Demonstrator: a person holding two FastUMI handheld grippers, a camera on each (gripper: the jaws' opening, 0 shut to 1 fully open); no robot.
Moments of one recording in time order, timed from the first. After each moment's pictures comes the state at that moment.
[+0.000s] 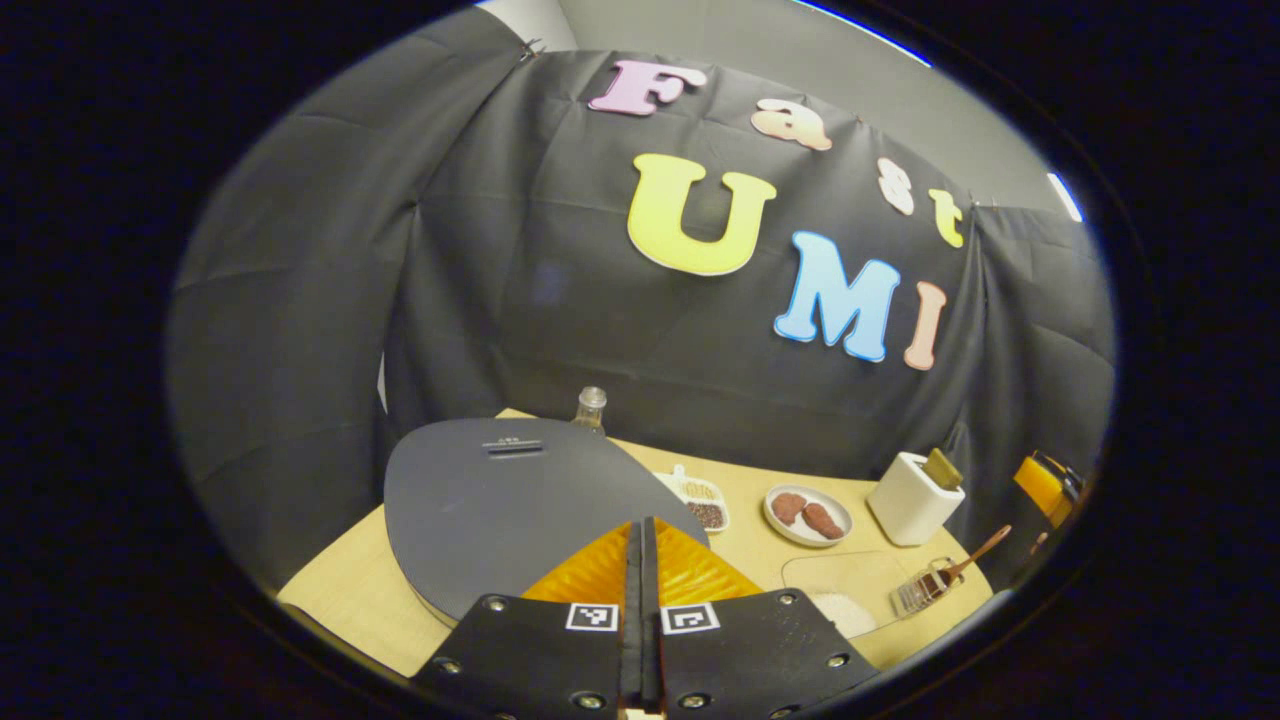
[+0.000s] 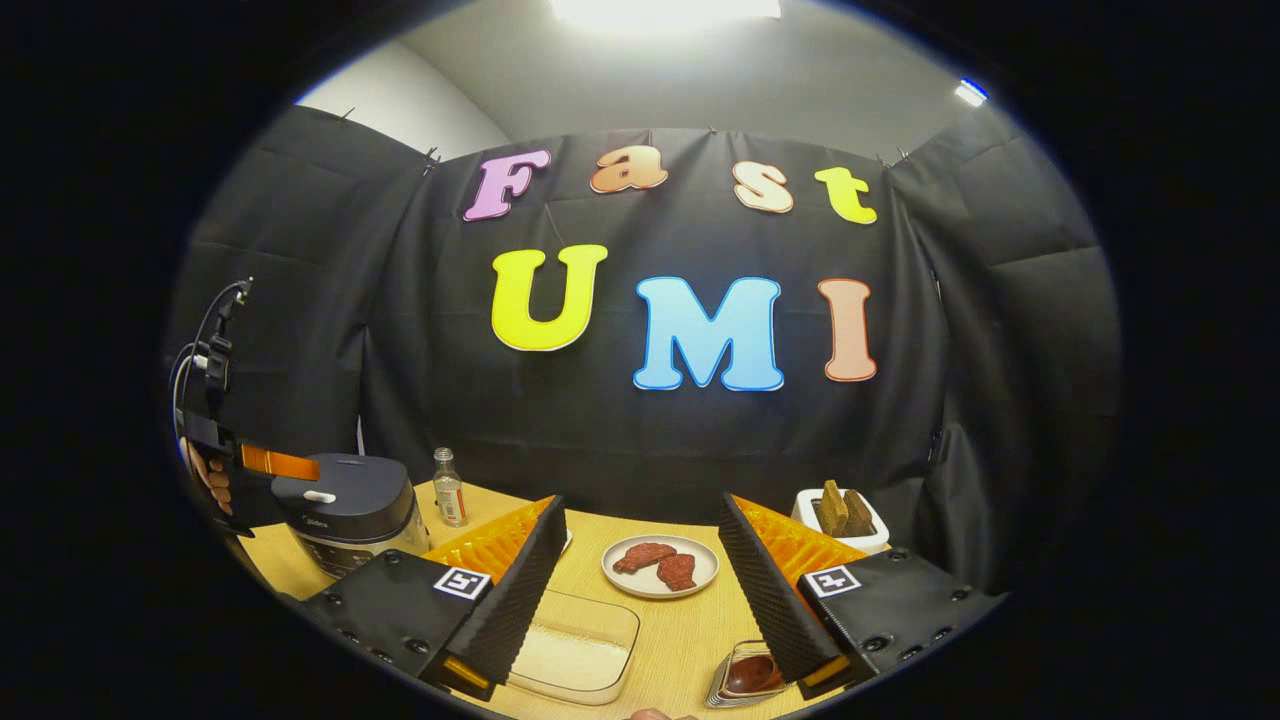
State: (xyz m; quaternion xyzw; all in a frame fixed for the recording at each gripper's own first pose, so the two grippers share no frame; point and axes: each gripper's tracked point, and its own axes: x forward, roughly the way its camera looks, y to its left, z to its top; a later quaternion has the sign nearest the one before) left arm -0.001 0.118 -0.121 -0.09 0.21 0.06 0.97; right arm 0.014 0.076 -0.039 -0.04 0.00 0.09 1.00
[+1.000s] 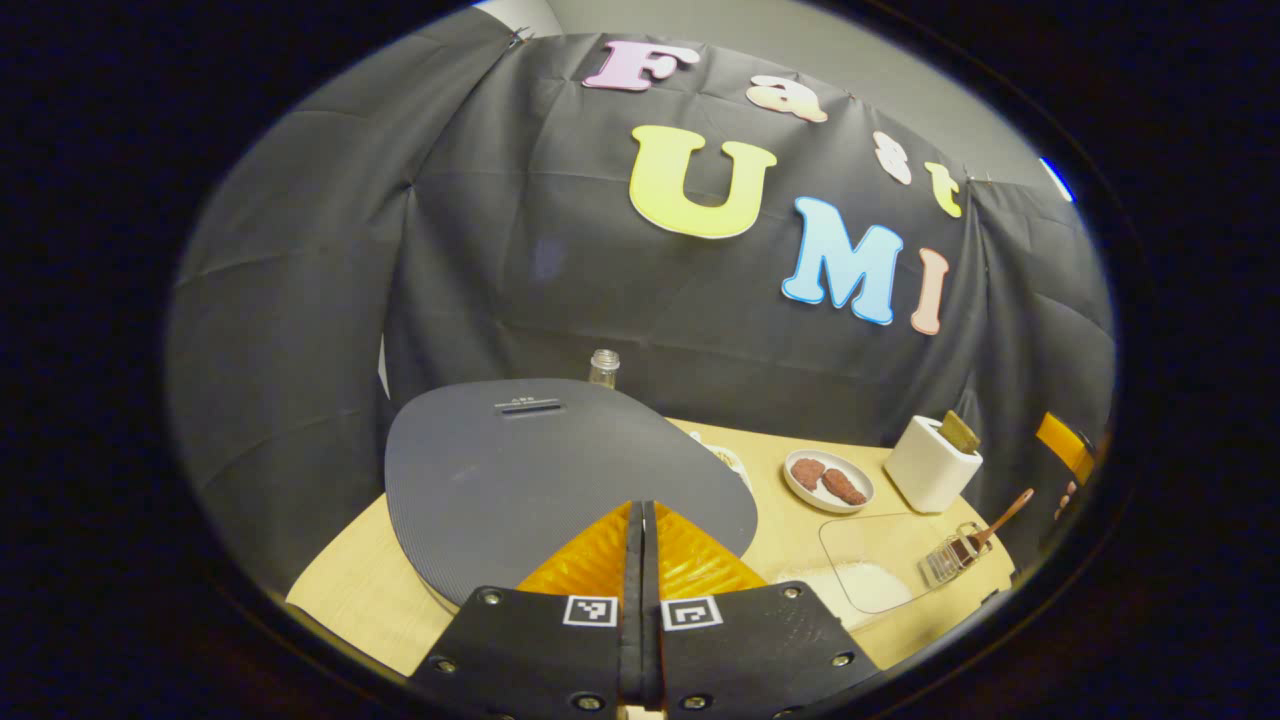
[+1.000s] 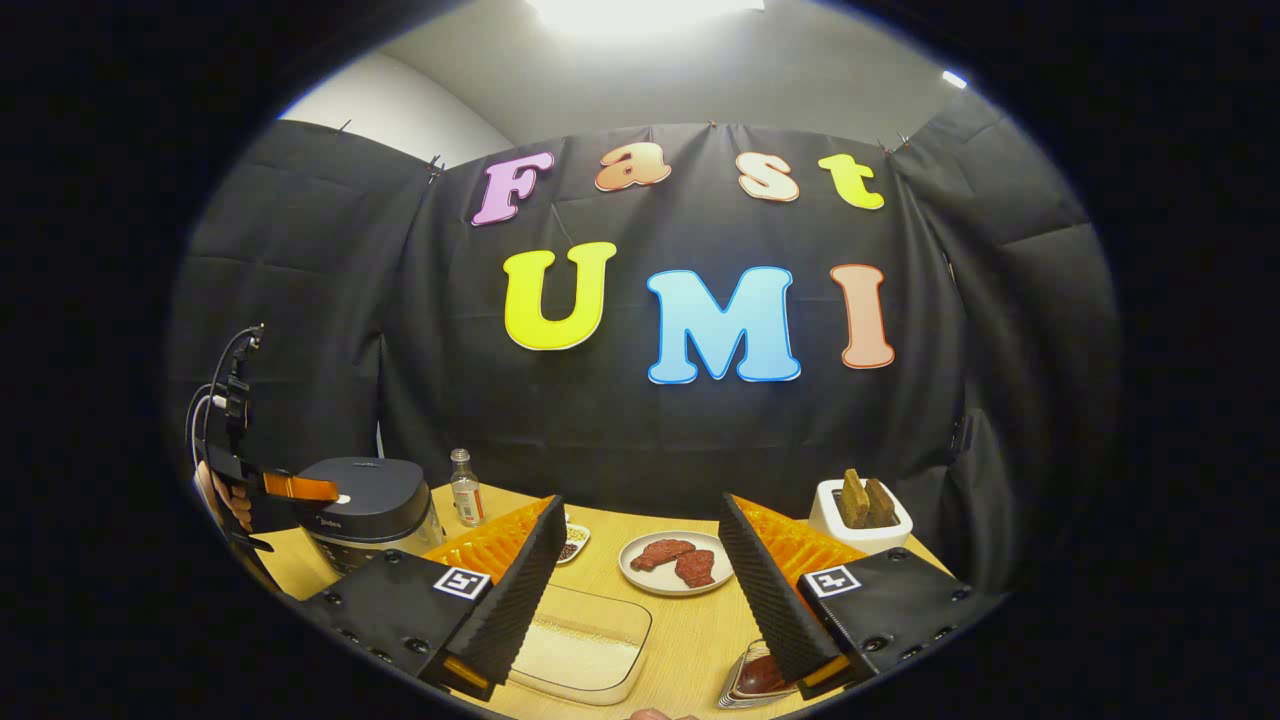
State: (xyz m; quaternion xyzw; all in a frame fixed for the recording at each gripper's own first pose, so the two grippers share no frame) left arm -0.008 0.123 -0.150 -0.07 0.22 0.04 0.97; right arm 0.020 0.080 -0.051 -0.01 0.01 0.13 0.99
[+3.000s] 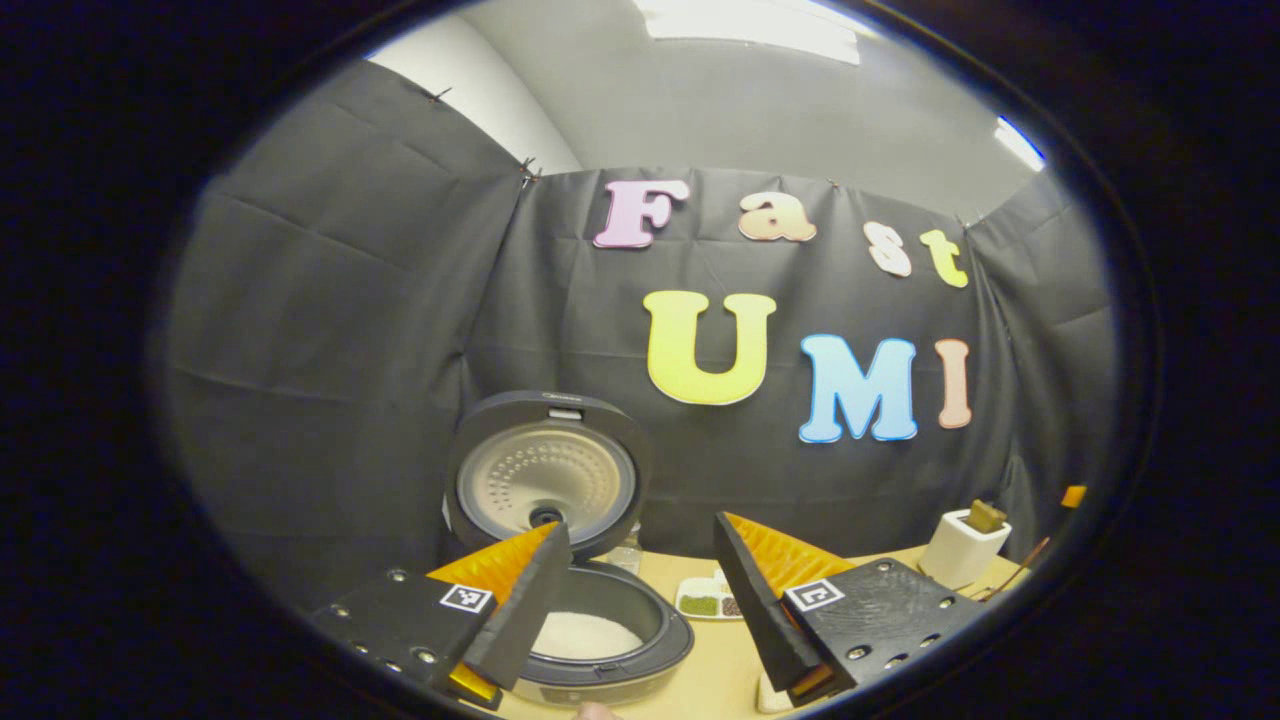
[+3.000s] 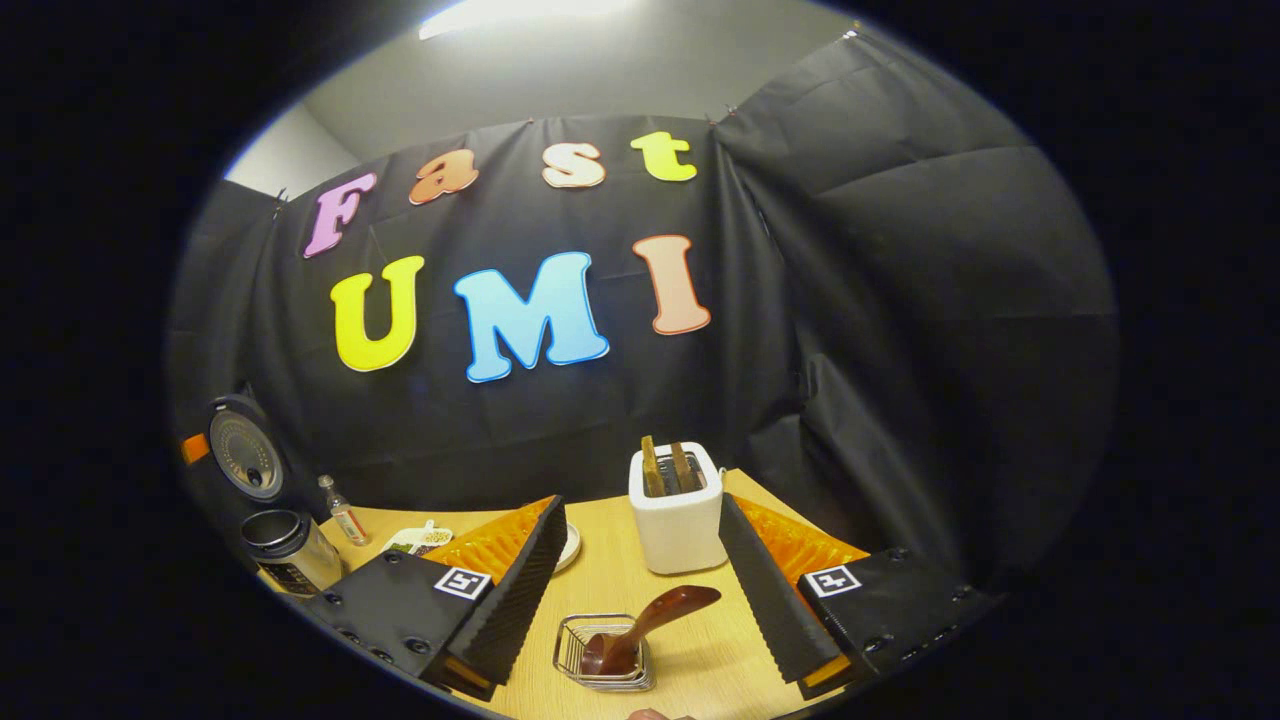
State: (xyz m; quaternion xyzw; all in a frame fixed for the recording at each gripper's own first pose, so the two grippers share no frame) left arm -0.026 0.070 0.001 -0.01 -0.01 0.14 0.99; right arm 0.002 -0.130 -0.078 0.09 0.03 -0.08 0.99
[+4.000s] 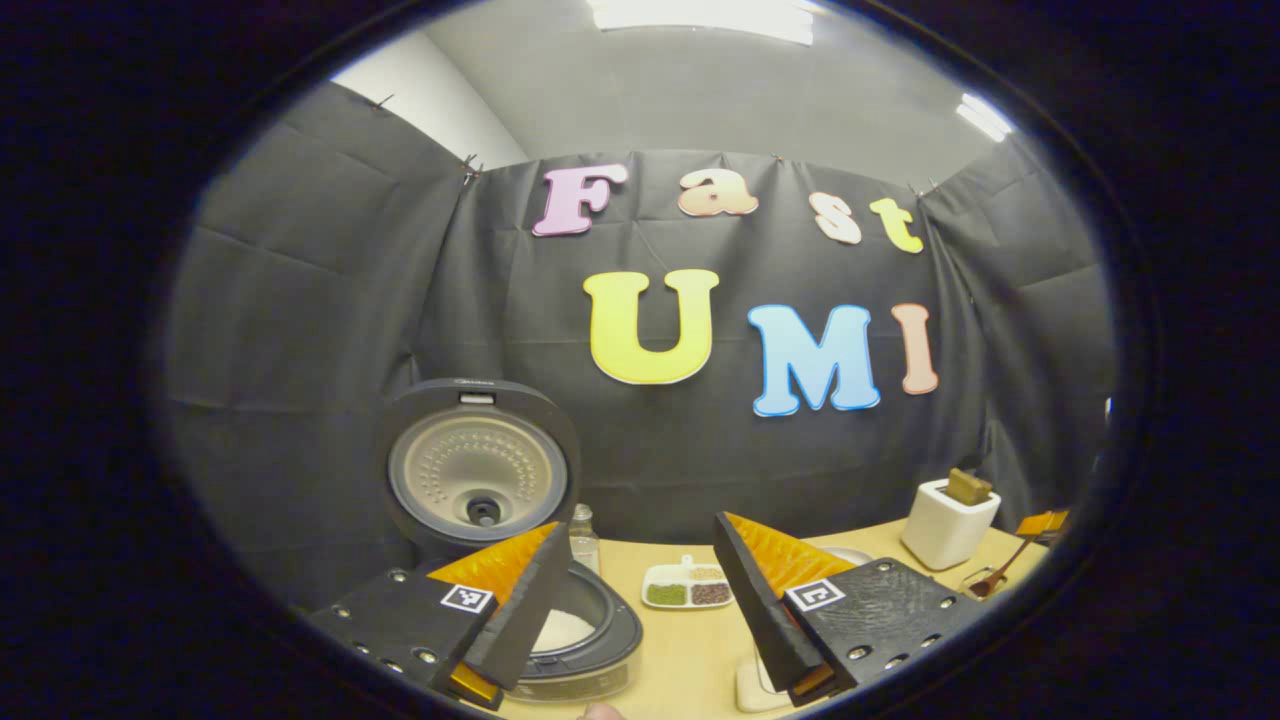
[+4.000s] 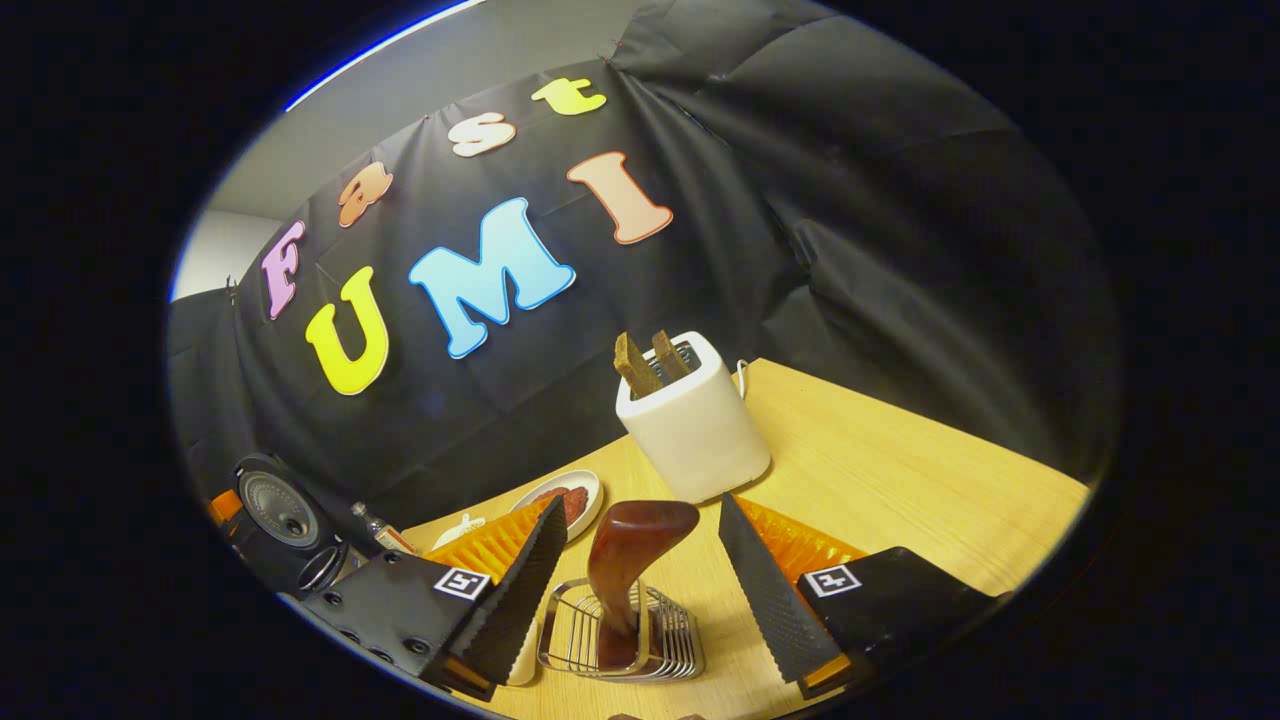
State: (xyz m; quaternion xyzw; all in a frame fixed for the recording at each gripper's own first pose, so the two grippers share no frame) left arm -0.002 0.002 -0.018 0.02 0.01 0.08 1.00; right arm 0.050 -0.120 -0.198 0.25 0.12 -0.02 0.96
